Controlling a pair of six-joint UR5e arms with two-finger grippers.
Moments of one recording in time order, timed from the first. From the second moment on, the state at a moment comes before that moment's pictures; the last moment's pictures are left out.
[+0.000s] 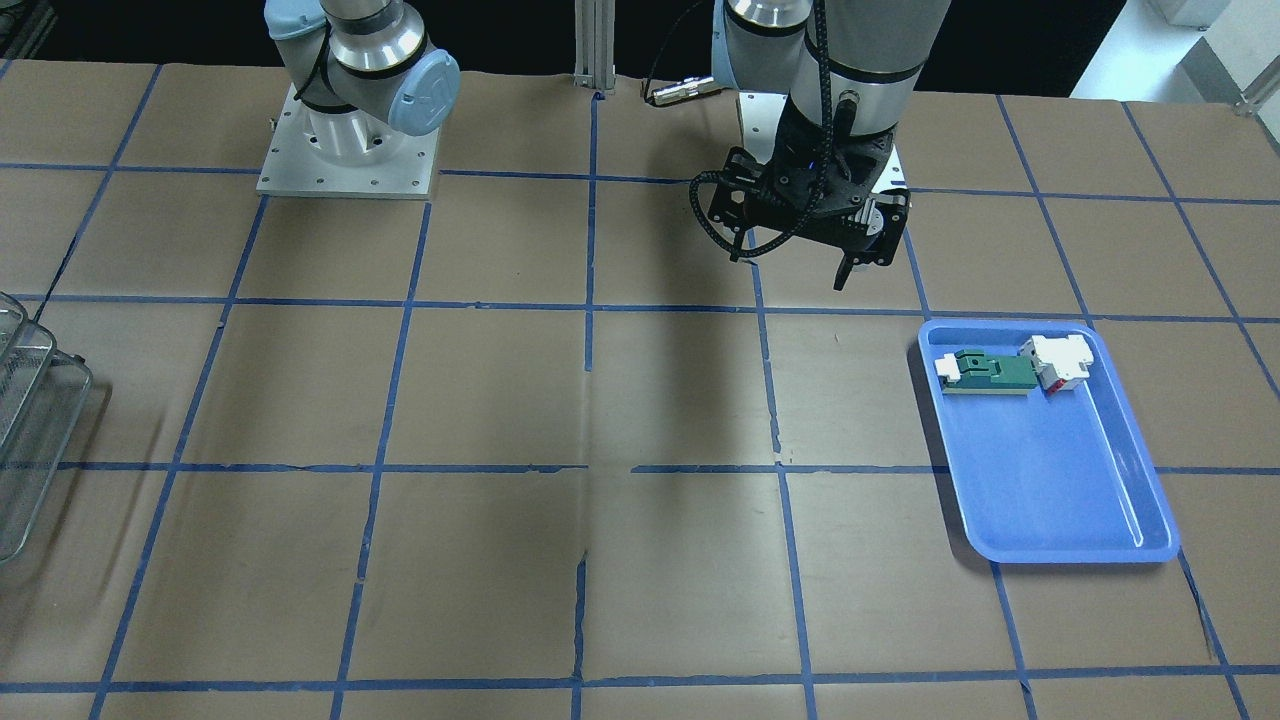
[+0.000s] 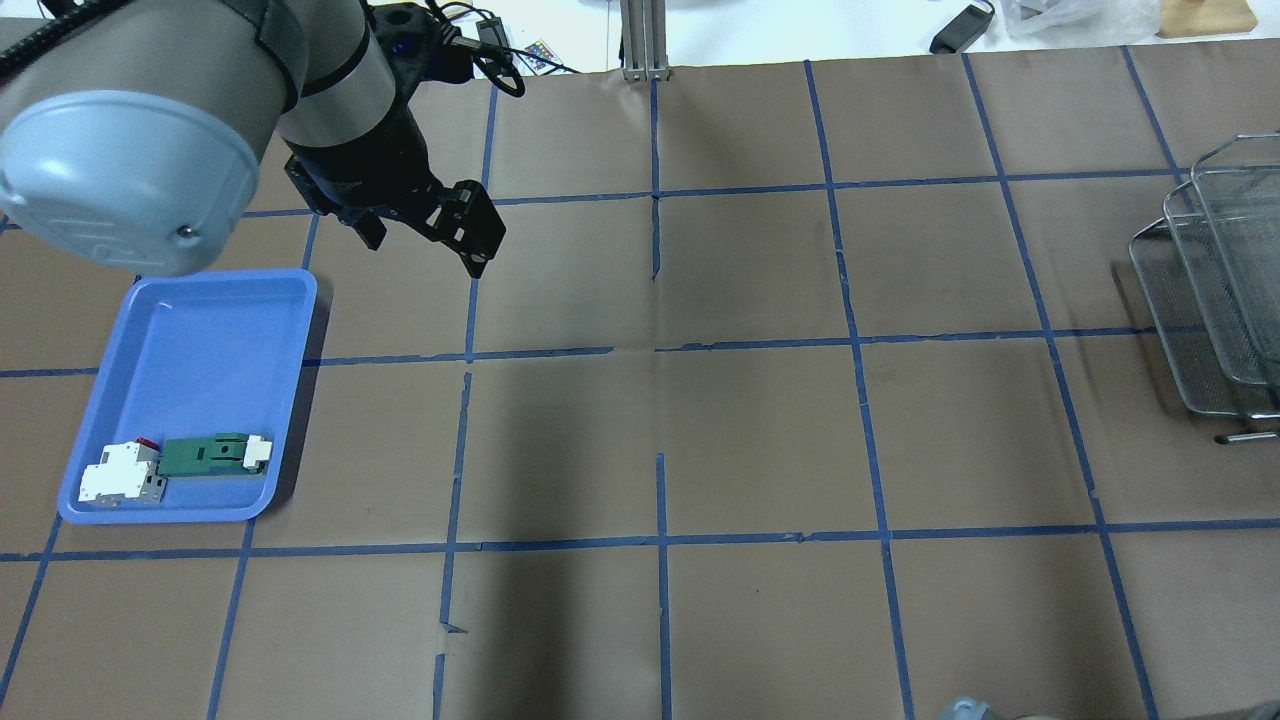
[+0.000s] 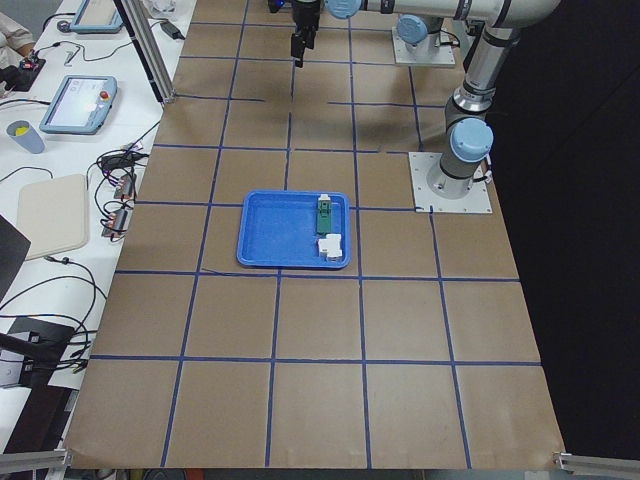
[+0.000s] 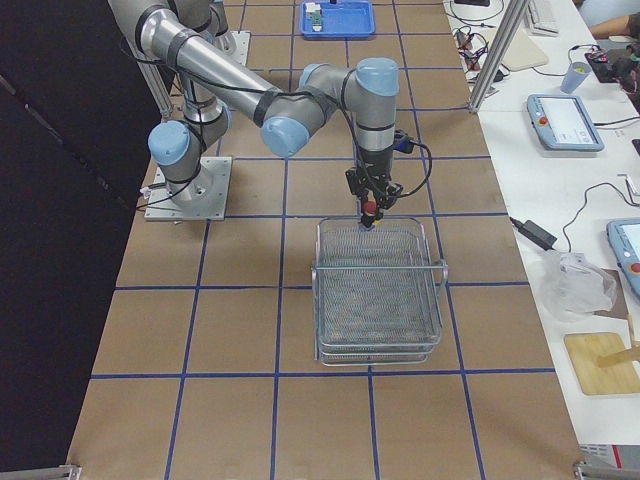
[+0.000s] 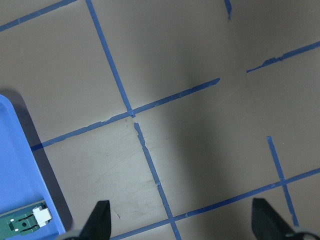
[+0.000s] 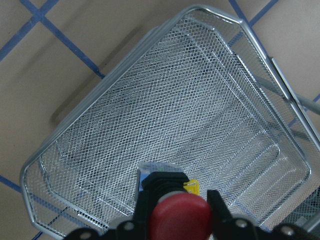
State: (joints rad) left arm -1.71 -1.61 -1.57 -1.51 1.59 0.19; right arm 0.98 -1.40 1.62 -2.04 -1.80 -1.43
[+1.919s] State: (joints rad) left arm -1.71 -1.61 -1.57 -1.51 1.59 0.20; right arm 0.94 -1.35 1.62 -2.04 -1.73 -1.31
